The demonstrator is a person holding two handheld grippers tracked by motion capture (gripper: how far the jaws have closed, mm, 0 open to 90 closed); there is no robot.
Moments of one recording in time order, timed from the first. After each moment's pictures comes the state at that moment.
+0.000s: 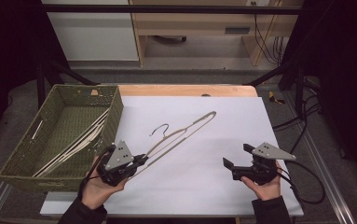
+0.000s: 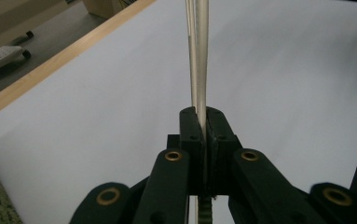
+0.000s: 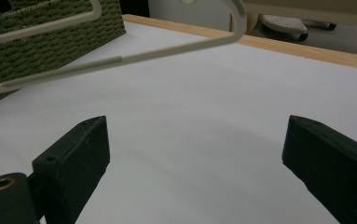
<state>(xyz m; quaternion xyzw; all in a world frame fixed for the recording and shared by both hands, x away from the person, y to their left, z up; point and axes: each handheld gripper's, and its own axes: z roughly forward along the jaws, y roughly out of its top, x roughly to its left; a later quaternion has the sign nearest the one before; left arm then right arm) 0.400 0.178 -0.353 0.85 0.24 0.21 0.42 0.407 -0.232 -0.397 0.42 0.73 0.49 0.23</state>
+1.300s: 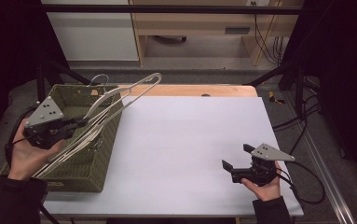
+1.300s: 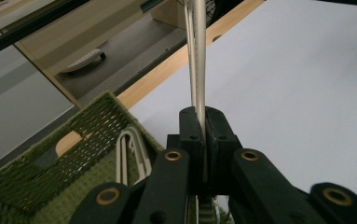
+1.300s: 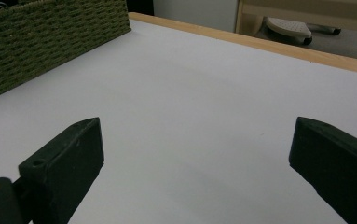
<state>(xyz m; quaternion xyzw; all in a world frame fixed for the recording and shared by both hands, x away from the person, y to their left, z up) 0.437 0.308 -0.261 0.82 0.28 0.30 0.39 0.405 -0.231 -0.397 0.40 0.74 0.49 0.23</state>
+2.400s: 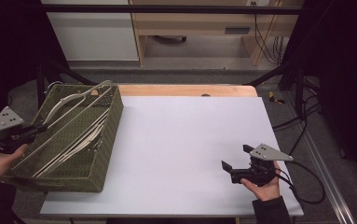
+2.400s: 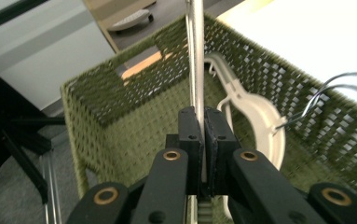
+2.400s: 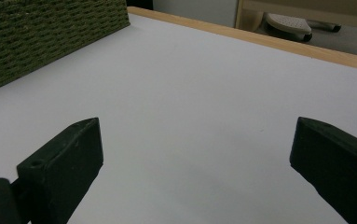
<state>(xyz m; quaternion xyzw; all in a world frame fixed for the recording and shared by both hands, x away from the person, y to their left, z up) 0.448 0.420 -0.310 0.80 0.37 0.34 0.34 0.406 -0.229 -0.399 0.40 0.74 0.48 0.23</state>
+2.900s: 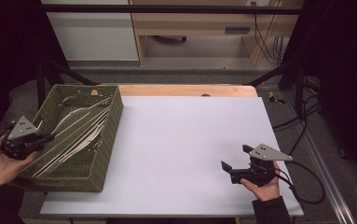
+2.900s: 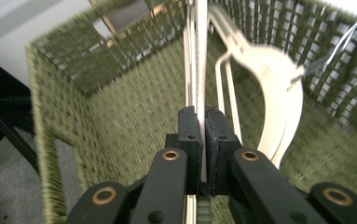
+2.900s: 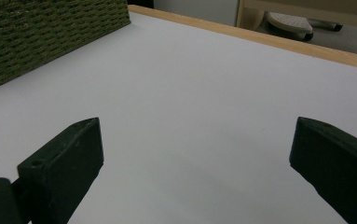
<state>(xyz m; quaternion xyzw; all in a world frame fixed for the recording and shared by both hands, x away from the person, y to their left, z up) 0.459 0.418 -0.357 0.83 0.37 0.31 0.29 0.406 -0.229 -0.400 0.40 0.75 0.48 0.23</state>
